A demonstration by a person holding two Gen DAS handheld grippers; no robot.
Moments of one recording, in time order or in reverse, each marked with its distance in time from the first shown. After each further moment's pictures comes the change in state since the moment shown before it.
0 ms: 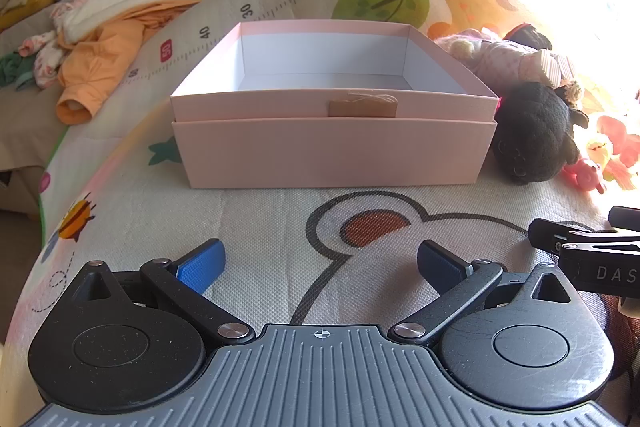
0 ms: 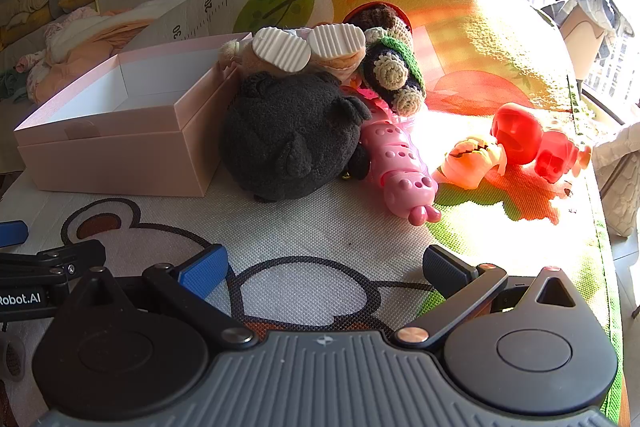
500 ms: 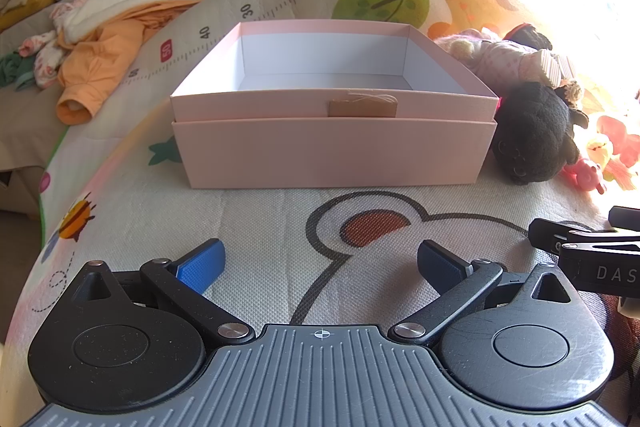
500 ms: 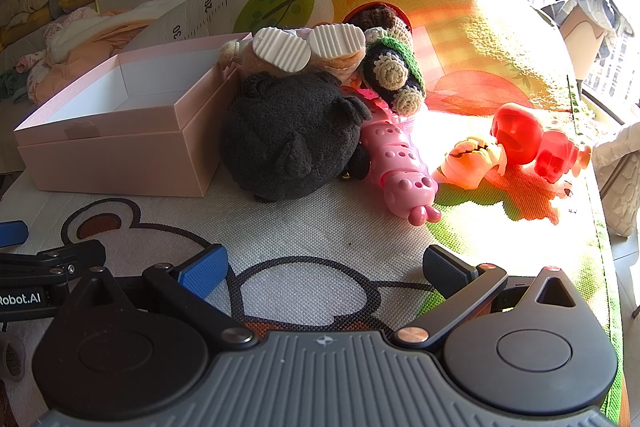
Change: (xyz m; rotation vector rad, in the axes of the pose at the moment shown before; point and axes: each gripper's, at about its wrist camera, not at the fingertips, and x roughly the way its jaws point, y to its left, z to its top) left arm 0.000 0.000 0.000 0.001 0.000 -0.001; right arm -0.001 0.000 0.000 0.001 -0.001 0.000
